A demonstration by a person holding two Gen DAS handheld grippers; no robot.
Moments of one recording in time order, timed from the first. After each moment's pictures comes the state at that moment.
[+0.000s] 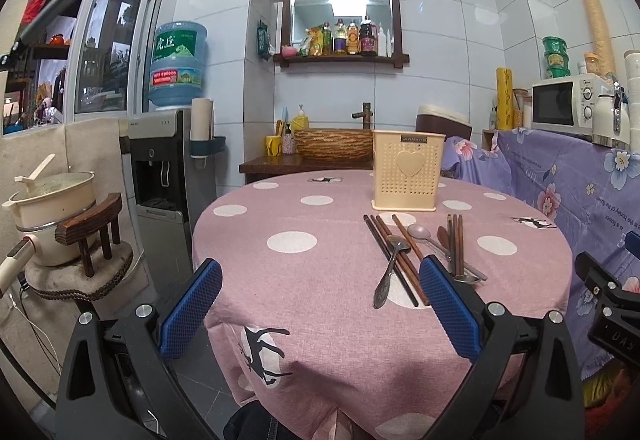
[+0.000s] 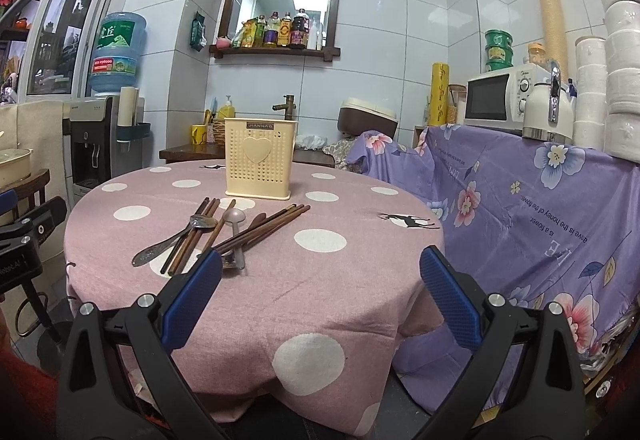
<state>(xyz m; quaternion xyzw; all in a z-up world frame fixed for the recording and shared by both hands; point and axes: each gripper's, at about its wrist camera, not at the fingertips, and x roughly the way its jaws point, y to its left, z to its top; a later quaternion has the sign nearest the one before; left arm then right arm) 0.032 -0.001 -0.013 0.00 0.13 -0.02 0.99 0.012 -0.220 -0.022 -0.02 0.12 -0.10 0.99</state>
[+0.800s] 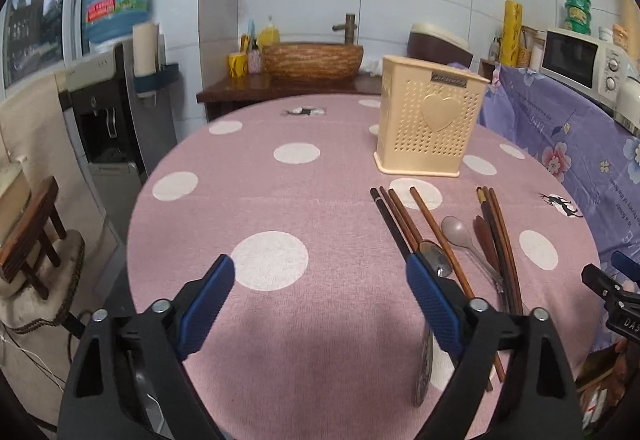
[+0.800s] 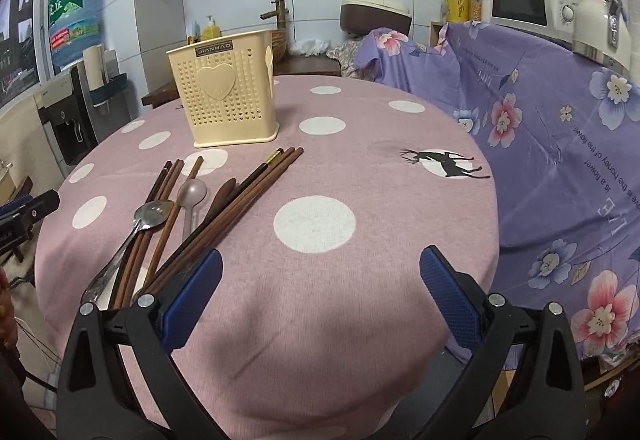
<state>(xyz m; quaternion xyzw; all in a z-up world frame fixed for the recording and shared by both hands) 0.199 0.011 0.003 0.00 0.32 -0.08 0.94 0.171 -0.270 -0.021 0.05 0.31 -0.08 0.95</state>
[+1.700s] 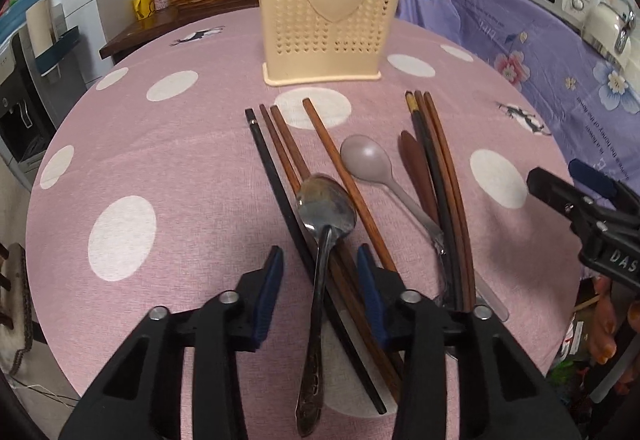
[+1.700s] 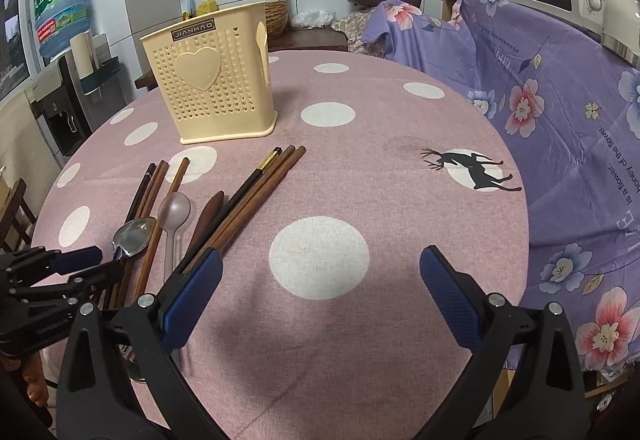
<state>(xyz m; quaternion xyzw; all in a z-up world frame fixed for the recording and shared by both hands) 0.233 -0.073 -0.037 0.07 0.46 -0.19 0.87 0.222 -0.278 -0.024 0.06 0.36 -0.06 0.93</state>
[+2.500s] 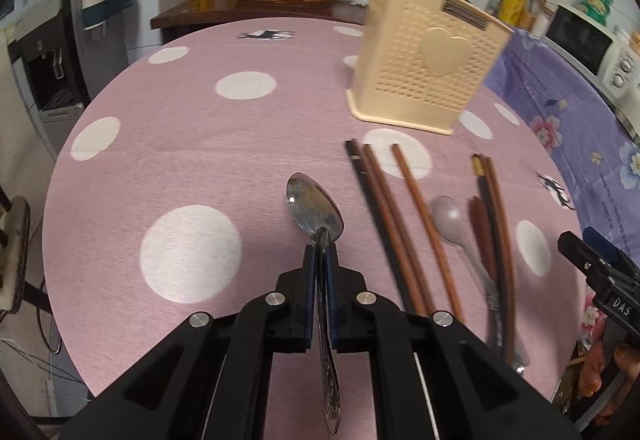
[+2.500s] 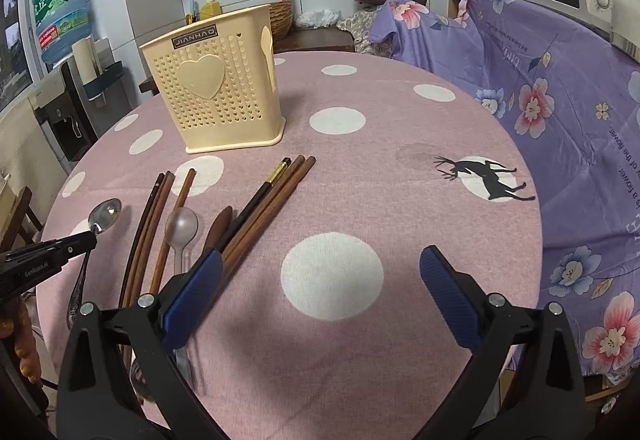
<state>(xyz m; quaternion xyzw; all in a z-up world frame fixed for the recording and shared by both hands) 0.269 -0.013 -0.025 -0.03 0.44 -0.13 0.89 0.253 -0.276 -0.022 0.06 0.37 -0.06 0.92</state>
